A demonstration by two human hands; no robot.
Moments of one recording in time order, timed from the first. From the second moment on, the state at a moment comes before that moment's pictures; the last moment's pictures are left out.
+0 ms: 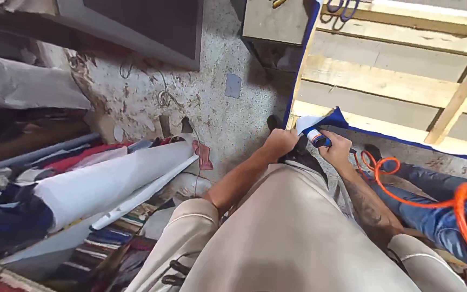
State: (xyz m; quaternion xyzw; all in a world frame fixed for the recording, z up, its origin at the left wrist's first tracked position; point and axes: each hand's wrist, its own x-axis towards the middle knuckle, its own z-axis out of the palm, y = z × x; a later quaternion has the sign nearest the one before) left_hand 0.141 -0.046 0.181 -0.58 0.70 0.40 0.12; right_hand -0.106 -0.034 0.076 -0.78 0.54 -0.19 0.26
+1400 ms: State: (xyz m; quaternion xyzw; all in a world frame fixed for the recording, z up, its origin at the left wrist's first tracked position) left_hand 0.202 -0.075 0.159 -0.53 0.76 0.36 0.08; right_hand -0.090 -0.038 0.144 -0.81 0.49 0.01 0.33
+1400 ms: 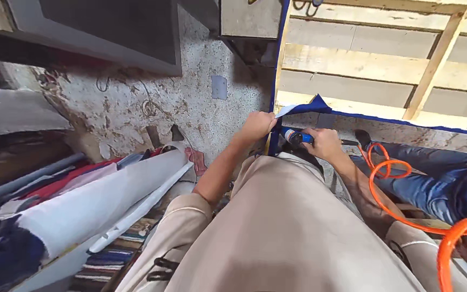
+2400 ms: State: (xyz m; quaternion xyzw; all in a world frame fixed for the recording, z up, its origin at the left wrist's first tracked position) left_hand 0.161 -0.095 0.154 -0.56 0.76 0.32 0.01; right_hand 0.058 -0.390 0.157 -0.56 0.77 -0.15 0.25
